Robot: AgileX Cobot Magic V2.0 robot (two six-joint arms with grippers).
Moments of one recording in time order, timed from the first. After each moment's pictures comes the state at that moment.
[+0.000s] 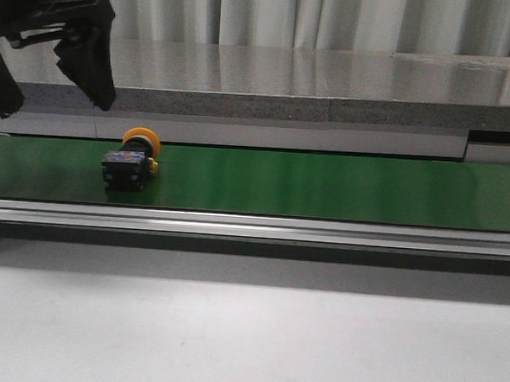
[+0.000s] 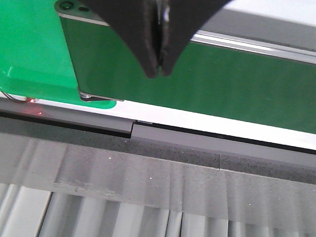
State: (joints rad) left arm -0.33 1.61 -1.25 -0.07 0.78 -0.15; right arm 0.04 0.12 -0.15 -0.05 0.18 -0.04
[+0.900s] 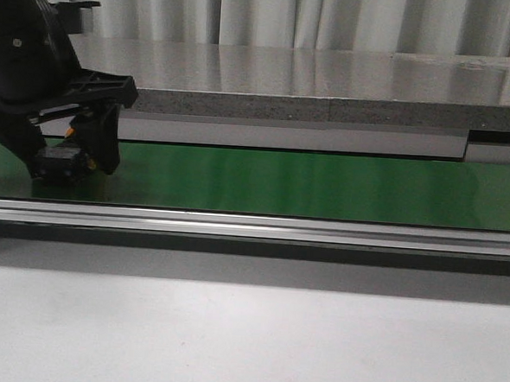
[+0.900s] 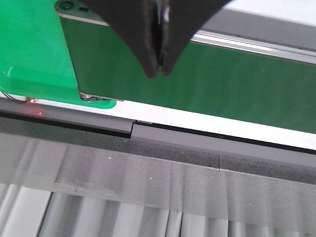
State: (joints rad) left arm -0.33 1.77 -1.26 -0.07 0.74 -0.16; right arm 0.04 0.12 -0.15 -0.05 0.18 -0.04
